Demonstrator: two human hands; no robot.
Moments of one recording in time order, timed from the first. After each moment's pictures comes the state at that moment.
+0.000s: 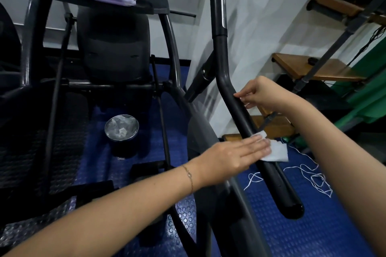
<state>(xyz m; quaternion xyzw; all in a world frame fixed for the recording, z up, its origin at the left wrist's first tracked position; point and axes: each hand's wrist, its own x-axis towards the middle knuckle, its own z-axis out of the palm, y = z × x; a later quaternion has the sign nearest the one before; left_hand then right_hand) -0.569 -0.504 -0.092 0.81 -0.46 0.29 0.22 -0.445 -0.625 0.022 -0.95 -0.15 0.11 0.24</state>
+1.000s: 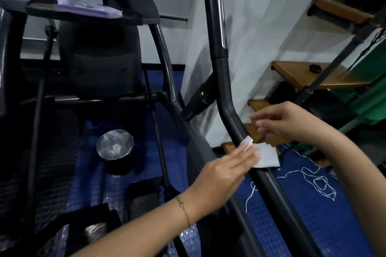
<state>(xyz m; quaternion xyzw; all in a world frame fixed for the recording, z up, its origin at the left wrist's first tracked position) -0.511 -0.485 -0.100 0.79 -0.37 0.26 0.42 -0.434 -0.638 0.041 -0.95 -0.10 0.12 0.27</state>
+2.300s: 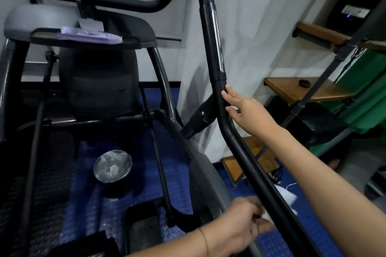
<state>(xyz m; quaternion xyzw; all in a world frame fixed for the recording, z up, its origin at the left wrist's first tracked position) -0.528 -0.521 -0.078 0.38 0.08 -0.42 0.82 -0.388 -0.574 0.029 -0.97 -0.21 -0.08 0.10</state>
